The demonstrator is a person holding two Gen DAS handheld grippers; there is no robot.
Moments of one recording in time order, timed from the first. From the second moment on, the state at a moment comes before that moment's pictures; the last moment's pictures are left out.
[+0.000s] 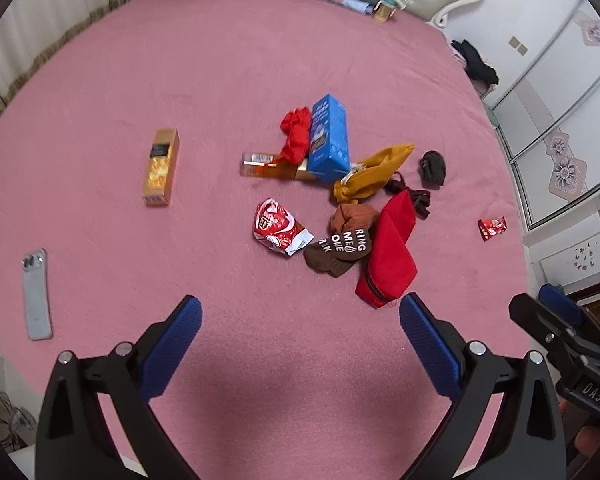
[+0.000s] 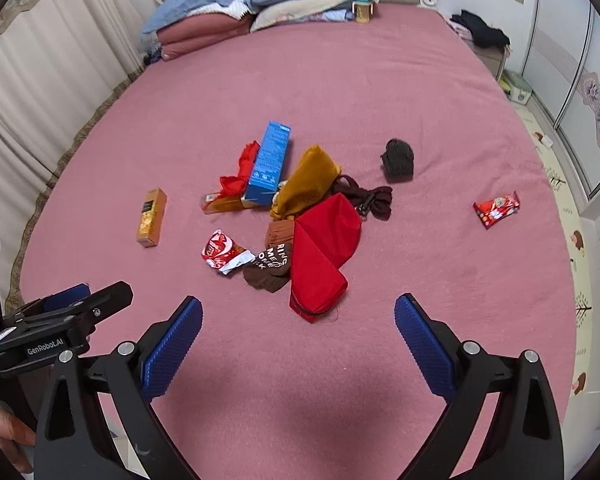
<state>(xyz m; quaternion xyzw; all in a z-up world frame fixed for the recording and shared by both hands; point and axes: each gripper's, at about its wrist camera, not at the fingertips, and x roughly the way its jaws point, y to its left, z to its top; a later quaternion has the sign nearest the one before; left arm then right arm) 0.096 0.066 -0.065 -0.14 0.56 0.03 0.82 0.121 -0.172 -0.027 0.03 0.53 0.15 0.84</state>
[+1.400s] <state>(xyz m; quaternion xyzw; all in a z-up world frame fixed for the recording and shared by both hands) 0.239 0.084 -0.268 -0.16 0.69 0.07 0.70 0.246 -0.149 -0.214 0.09 0.65 0.11 0.74</state>
